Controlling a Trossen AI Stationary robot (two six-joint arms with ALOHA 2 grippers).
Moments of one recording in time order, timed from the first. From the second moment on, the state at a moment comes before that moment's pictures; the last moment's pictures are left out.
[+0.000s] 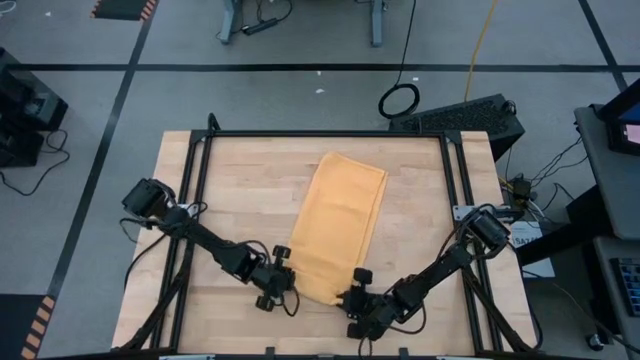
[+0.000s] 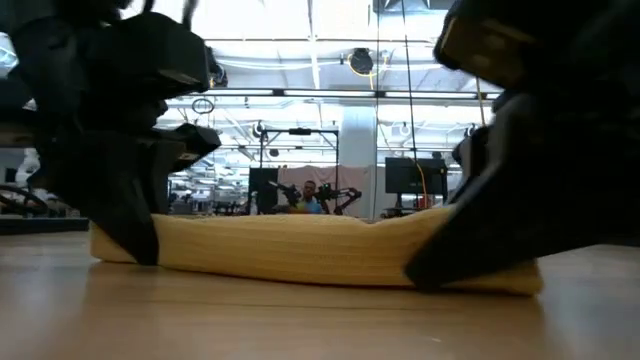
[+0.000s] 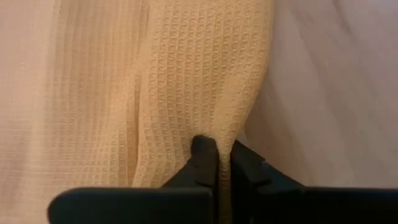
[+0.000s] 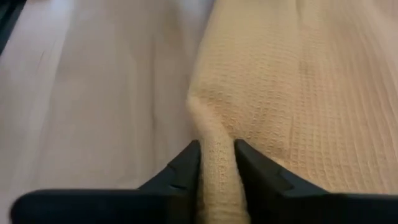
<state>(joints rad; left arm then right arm) -0.52 1.77 0.88 -0.21 -0.17 -0.16 0.69 2.06 1.09 0.07 0.58 0.69</state>
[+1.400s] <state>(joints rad) -0.16 1.74 0.84 -0.11 0.58 -0.46 0.85 2.15 1.09 0.31 1.08 0.10</state>
